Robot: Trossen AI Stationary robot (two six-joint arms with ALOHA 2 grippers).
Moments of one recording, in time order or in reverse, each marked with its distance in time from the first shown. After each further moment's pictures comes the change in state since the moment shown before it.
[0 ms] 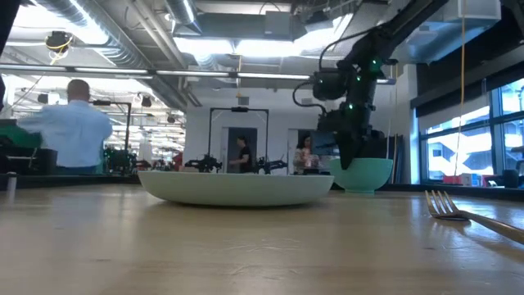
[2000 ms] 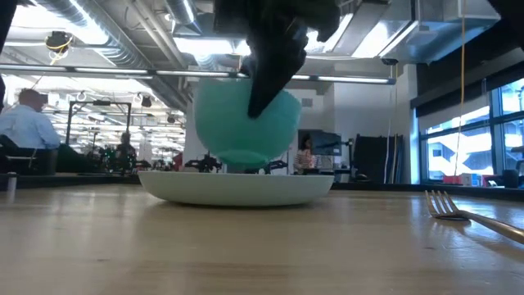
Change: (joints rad) left arm 0.028 -0.057 0.001 0.096 -0.177 0.128; right arm 0.782 0.356 0.685 -0.256 -0.084 -0.355
